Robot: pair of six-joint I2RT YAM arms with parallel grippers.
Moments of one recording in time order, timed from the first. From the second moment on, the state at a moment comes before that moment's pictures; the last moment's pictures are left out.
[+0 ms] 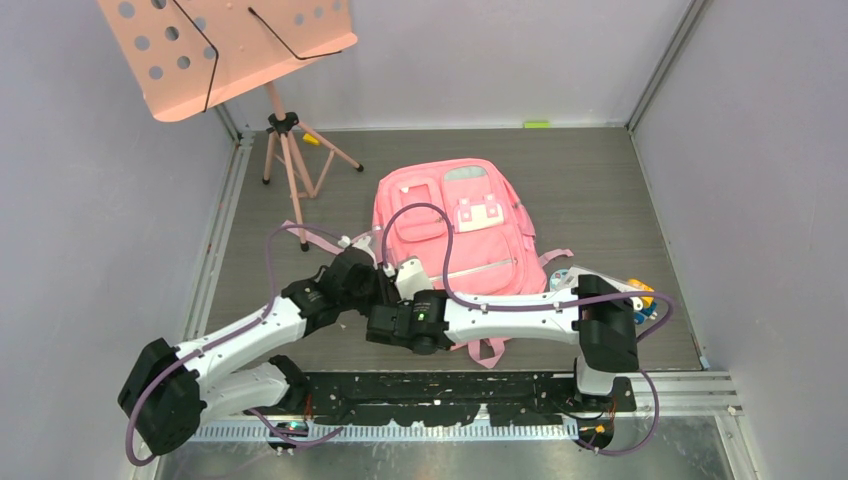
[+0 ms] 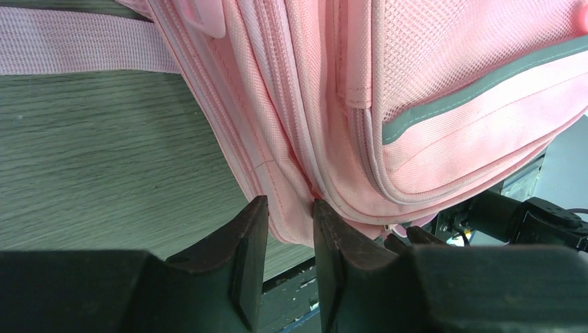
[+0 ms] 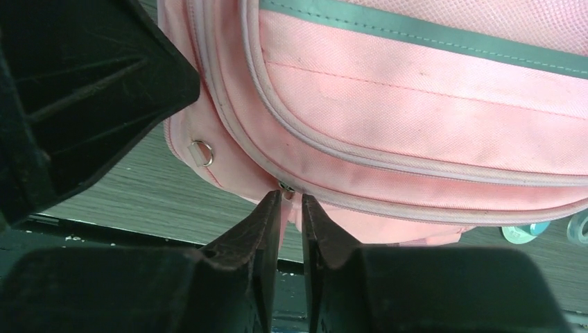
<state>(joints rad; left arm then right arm) -0.74 1.05 0.58 -0.31 0.07 -0.89 1.41 1.76 1.39 -1.05 0.68 0.95</state>
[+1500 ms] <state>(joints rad) -0.74 1.04 0.56 -0.27 0.09 -0.89 1.25 1.48 0.96 -0.54 0.33 1.19</state>
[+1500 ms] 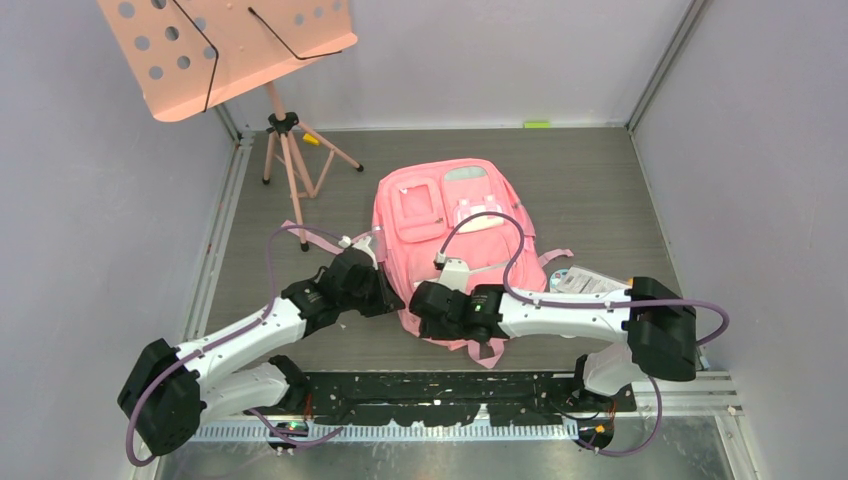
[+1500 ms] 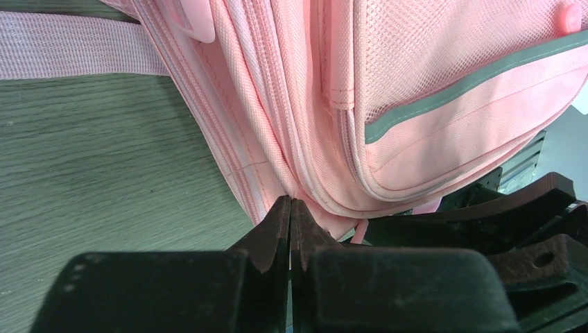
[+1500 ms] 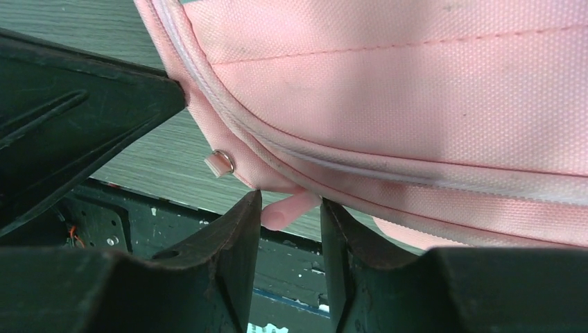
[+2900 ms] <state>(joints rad) -0.68 0.99 0.61 -0.28 0.13 -0.76 1.24 1.48 1.02 -0.85 0.45 1.02</state>
